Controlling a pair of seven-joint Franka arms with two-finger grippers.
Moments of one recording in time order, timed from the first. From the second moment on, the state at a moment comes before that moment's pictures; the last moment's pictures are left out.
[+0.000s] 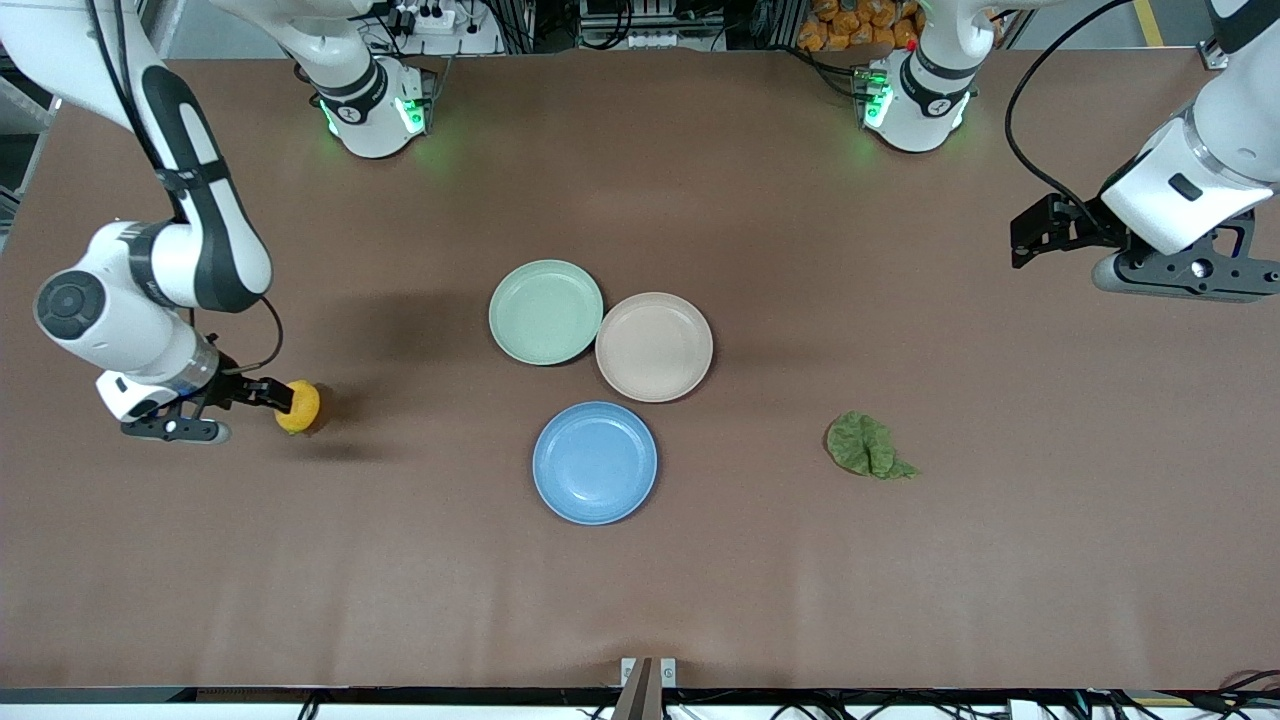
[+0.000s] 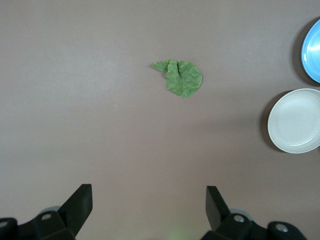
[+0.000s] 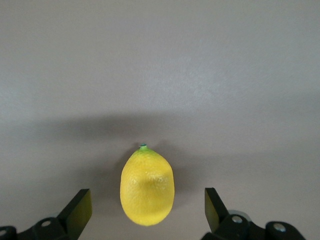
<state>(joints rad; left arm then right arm) -0.04 0.07 -0.15 -1.48 0.00 1.50 -0.07 -0.05 0.35 -0.05 -2.07 -0.03 2.47 0.01</state>
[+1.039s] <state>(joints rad) -0.01 0.15 -0.14 -1.48 0.00 1.55 -0.07 -0.02 0.49 -0.04 -2.13 -0.03 2.67 0.04</state>
